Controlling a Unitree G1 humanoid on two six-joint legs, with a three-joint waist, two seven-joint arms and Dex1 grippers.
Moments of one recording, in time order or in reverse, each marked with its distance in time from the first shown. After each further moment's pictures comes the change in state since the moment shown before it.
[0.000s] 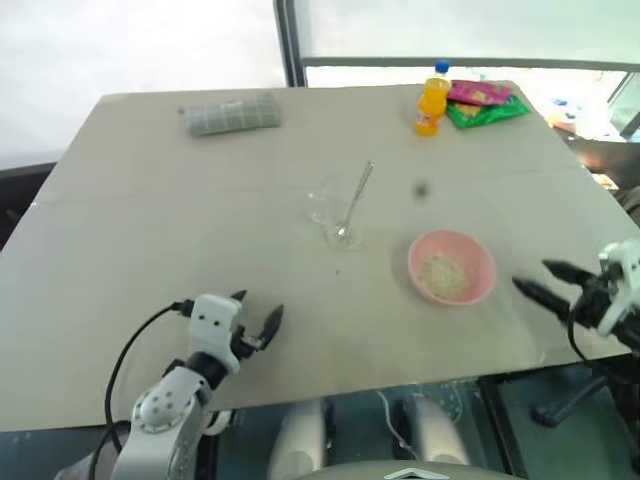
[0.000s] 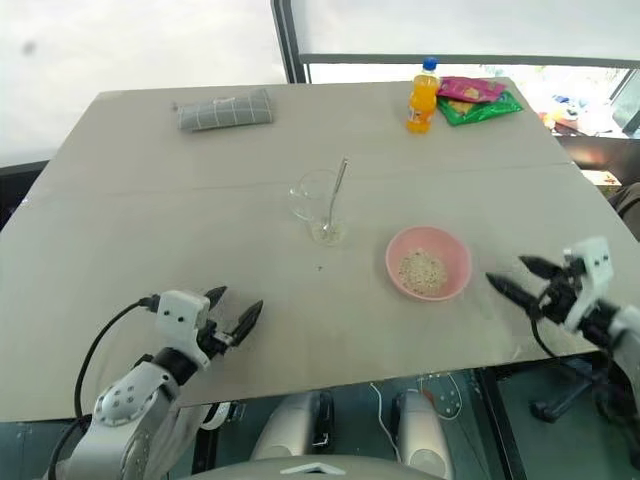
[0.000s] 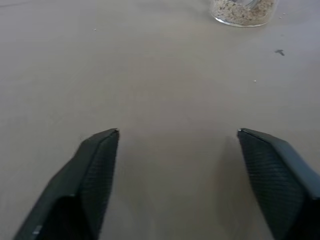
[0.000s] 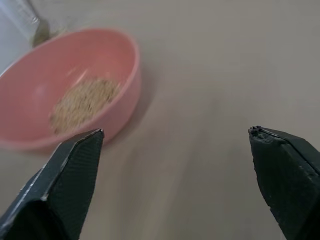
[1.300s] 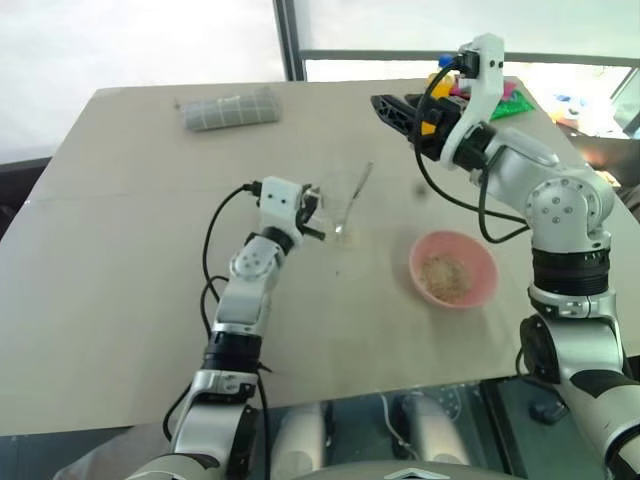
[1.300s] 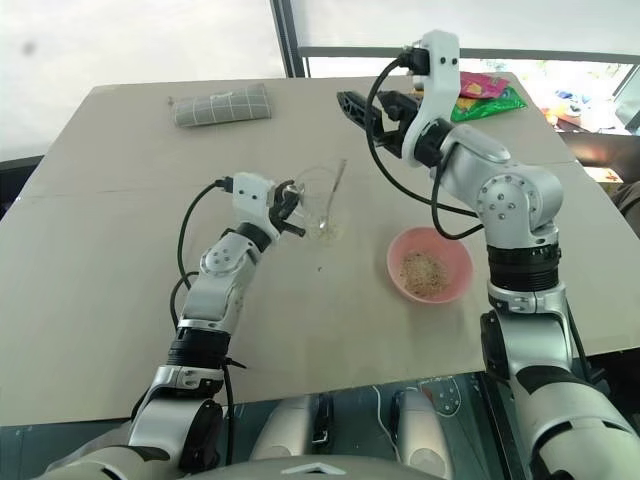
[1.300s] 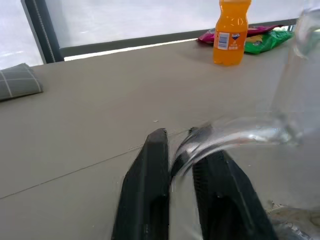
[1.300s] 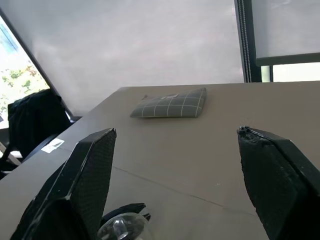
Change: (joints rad) left arm -0.879 -0.146 -0.120 0.699 0.098 -0.186 0.095; right arm -1.125 0.421 0.349 0.046 0.227 0.437 -0.801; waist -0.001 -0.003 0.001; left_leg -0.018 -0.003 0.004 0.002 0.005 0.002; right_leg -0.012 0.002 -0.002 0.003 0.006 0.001
